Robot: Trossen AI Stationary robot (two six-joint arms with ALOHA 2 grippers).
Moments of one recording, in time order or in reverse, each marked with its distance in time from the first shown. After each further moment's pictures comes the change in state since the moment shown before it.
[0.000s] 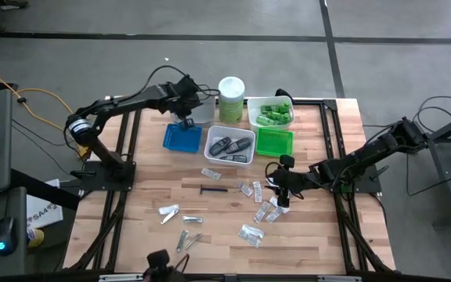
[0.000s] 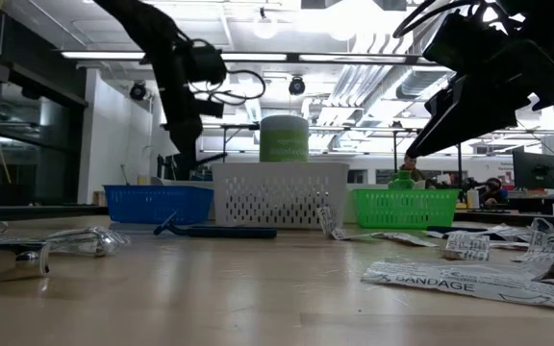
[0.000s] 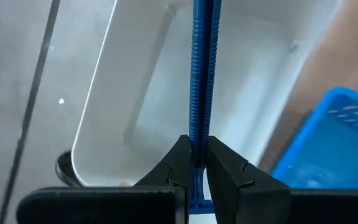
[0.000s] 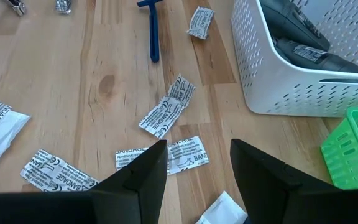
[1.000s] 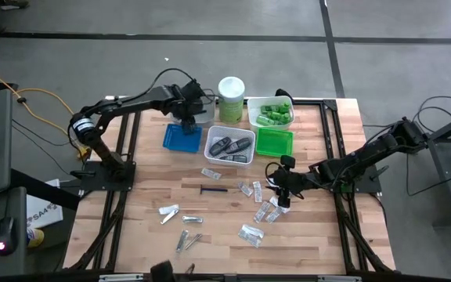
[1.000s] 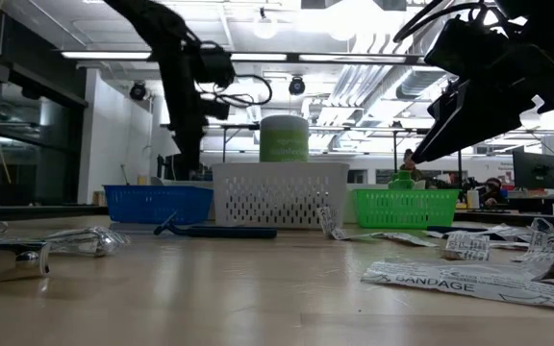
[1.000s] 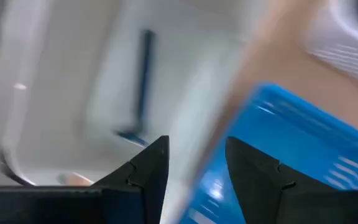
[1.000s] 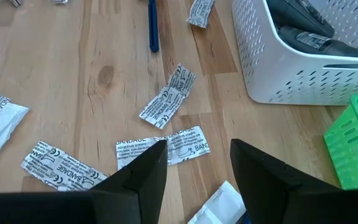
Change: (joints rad) left arm -0.066 0.030 0.059 -0.144 0.066 -0.142; right arm 0.000 0.000 0.000 -0.032 -0.011 0.030
